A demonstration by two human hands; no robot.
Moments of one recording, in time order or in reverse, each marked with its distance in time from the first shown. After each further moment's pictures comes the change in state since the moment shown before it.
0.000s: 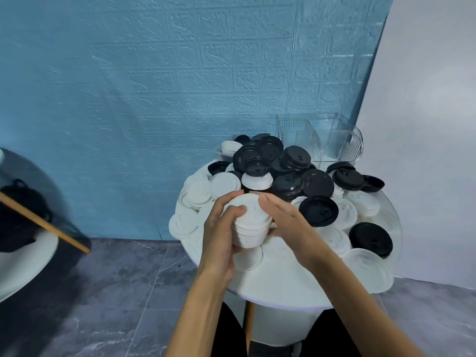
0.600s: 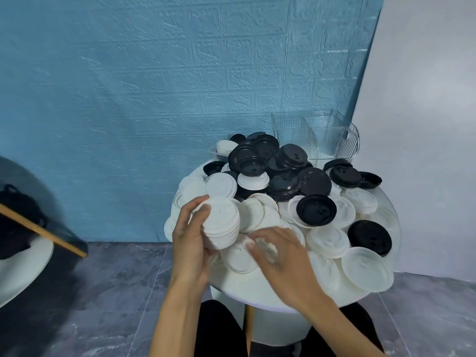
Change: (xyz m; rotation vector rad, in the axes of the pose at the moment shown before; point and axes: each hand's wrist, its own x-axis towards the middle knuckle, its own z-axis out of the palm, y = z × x) left_hand 0.011 0.004 -0.032 -0.108 0.155 0.081; right_hand -0.033 0.065 0.008 -0.707 0.233 -0.309
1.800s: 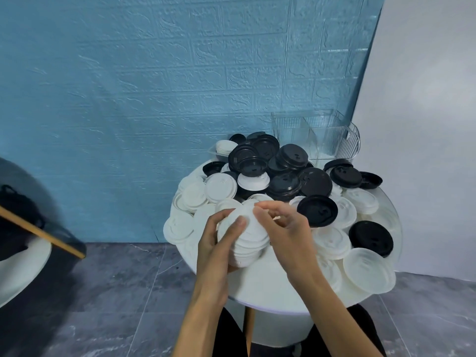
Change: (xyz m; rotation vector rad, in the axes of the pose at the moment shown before) left_hand -0.023 -0.025 0.010 0.164 -0.154 -0.034; right_hand 0.036 -0.031 -0.010 0.694 0.192 0.352
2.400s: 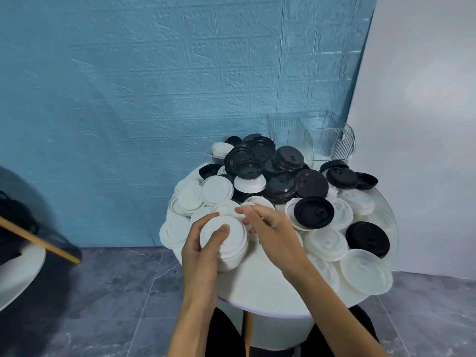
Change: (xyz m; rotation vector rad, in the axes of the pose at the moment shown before) left_hand 0.007 -0.004 -0.013 0.059 0.173 0.044; right_hand 0.016 0.003 0.006 -0.153 -0.215 -0.053
